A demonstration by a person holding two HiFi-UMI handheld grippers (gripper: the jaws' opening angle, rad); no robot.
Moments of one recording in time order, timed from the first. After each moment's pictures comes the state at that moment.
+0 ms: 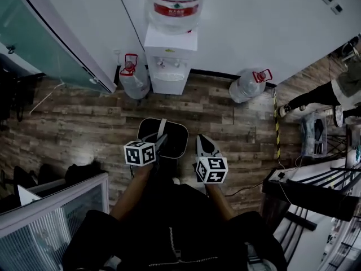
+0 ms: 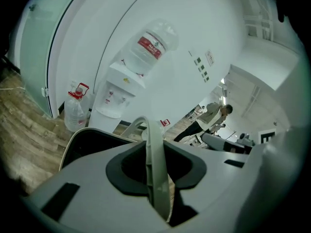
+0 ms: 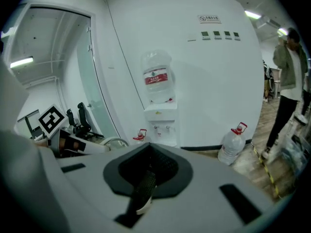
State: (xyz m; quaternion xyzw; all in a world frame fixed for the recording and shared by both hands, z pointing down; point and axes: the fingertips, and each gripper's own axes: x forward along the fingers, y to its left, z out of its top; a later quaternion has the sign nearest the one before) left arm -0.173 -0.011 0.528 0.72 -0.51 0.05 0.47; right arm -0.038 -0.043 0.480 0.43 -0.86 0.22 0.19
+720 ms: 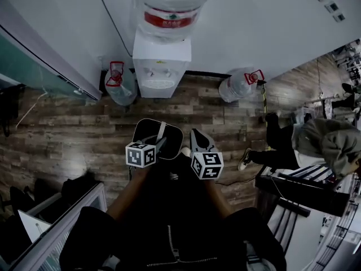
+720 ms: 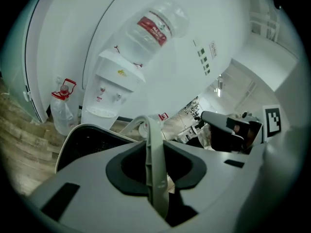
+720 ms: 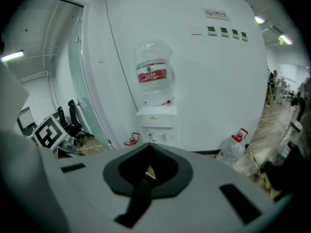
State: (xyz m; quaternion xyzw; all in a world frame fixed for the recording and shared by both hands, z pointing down) left arm -0.193 -0.099 0.559 0.74 -0.45 0.09 0.49; right arm -0.093 -0.149 0.476 0.45 -0.84 0.21 0.22
